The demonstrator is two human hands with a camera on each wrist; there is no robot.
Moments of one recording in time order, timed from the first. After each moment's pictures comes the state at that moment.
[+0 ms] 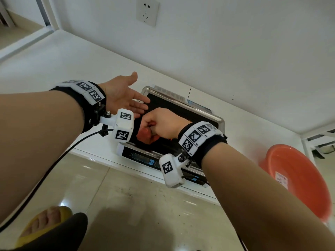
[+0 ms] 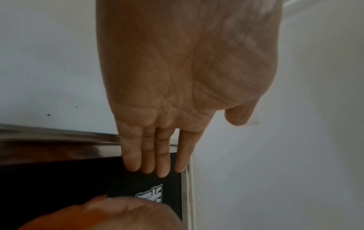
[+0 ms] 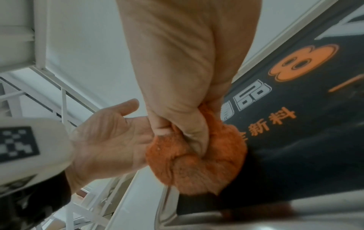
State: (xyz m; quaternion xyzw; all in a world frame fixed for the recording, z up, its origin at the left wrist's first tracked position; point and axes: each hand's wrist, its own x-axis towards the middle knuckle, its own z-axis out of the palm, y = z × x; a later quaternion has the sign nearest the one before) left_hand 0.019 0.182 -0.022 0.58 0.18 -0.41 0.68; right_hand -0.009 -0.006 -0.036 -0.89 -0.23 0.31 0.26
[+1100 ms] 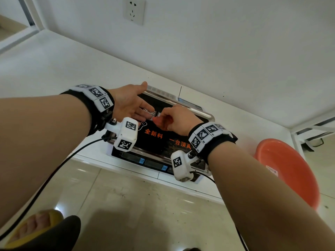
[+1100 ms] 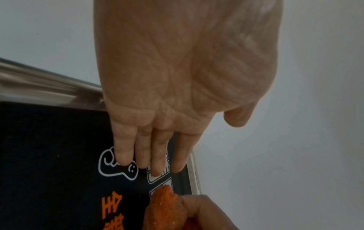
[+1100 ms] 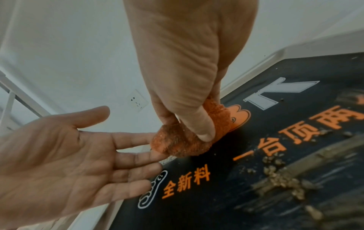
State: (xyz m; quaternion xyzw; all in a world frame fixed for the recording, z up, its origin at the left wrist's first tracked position) left_hand 0.014 0.132 -0.019 0.64 0.12 -0.47 0.60; right_hand 0.002 -0.075 -0.032 -0.96 -0.20 0.18 0.10
